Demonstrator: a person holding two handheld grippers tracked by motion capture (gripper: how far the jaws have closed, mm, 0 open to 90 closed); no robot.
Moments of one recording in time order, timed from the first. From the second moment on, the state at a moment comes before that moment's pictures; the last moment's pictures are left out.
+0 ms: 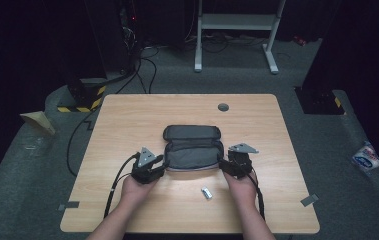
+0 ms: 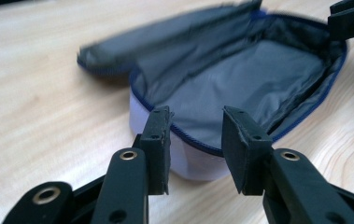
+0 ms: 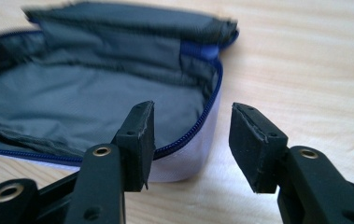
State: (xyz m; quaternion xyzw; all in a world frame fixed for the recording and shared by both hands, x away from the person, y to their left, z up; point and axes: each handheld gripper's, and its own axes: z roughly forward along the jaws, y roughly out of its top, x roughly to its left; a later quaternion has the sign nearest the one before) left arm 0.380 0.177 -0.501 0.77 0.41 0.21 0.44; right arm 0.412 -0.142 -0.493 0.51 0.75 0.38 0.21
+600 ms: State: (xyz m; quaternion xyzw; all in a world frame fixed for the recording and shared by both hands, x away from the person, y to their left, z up) left arm 0.379 0.176 -0.513 0.77 0.42 0.20 0.43; right arm 0.404 -0.138 -0.511 0.50 0.76 0.37 0.20
